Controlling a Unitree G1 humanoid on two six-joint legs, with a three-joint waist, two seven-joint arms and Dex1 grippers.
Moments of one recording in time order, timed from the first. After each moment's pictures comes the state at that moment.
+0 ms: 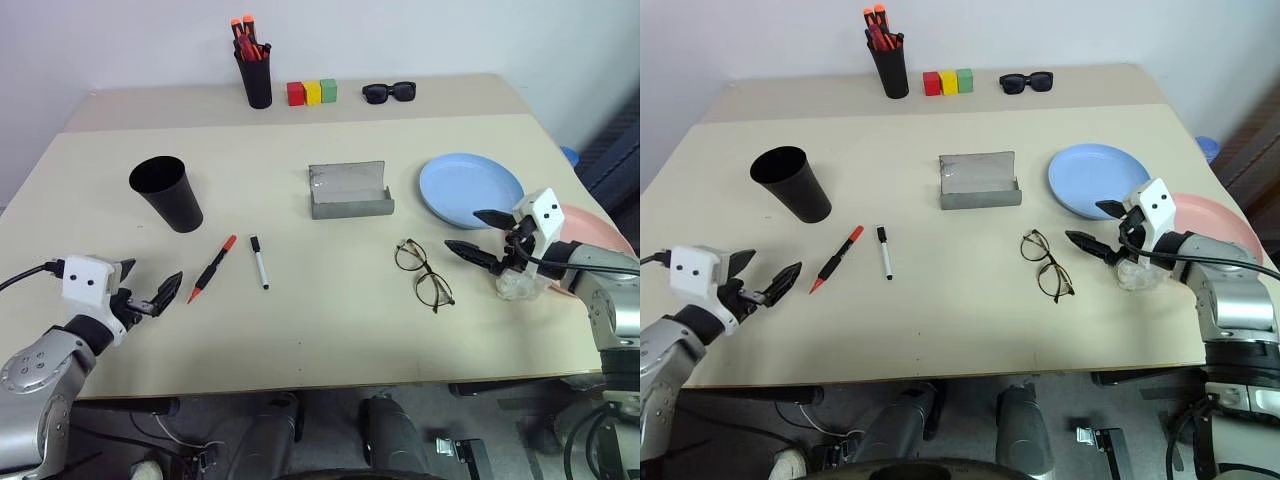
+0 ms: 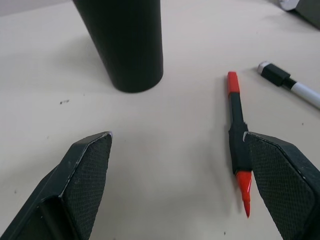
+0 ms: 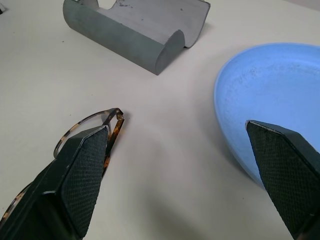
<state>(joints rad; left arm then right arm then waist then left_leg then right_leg) 0.22 0.56 0.47 -0.44 -0.43 0.51 -0.48 -0.35 -0.78 -0.19 0.16 0.34 0.35 0.96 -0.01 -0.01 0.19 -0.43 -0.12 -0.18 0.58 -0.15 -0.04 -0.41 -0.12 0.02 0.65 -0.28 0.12</state>
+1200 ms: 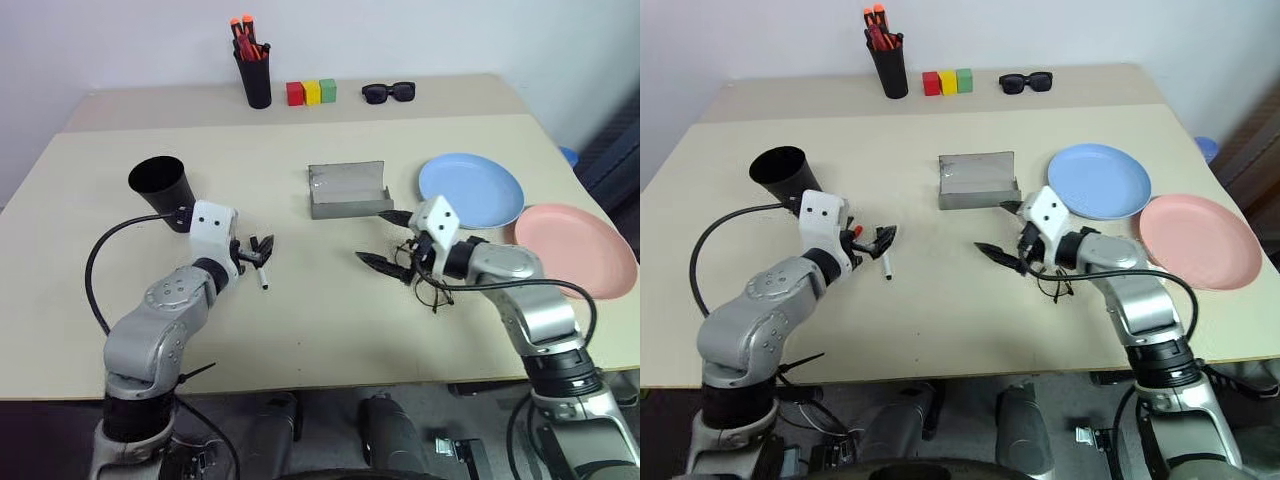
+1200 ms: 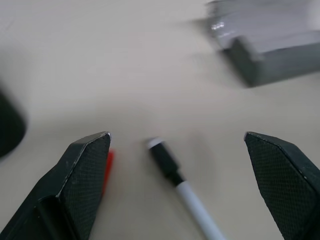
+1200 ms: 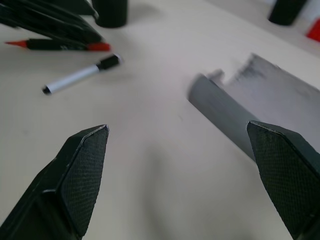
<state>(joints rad) -0.36 0.20 0.09 -0.54 -0.32 1.20 0.04 -0.41 -0.50 0.13 -0.19 0.26 0.39 0.79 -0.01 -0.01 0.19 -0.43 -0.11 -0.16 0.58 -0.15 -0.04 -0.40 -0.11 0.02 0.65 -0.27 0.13</state>
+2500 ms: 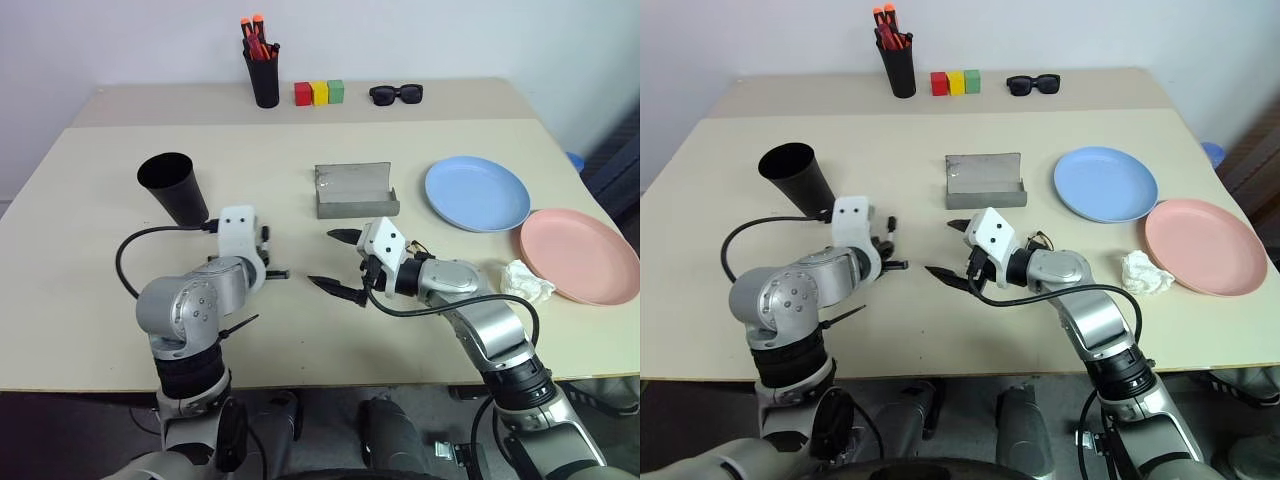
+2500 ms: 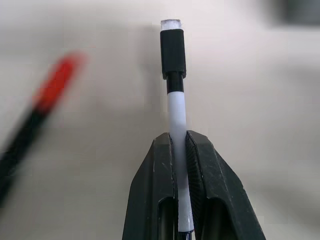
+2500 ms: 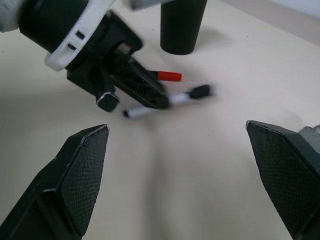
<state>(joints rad) -0.52 0.01 0.18 -0.52 -0.40 1.51 0.21 -0.39 -0.41 0.25 -0.24 0.23 0.41 0.77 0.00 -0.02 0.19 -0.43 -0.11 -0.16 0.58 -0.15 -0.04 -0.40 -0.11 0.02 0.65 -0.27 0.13</state>
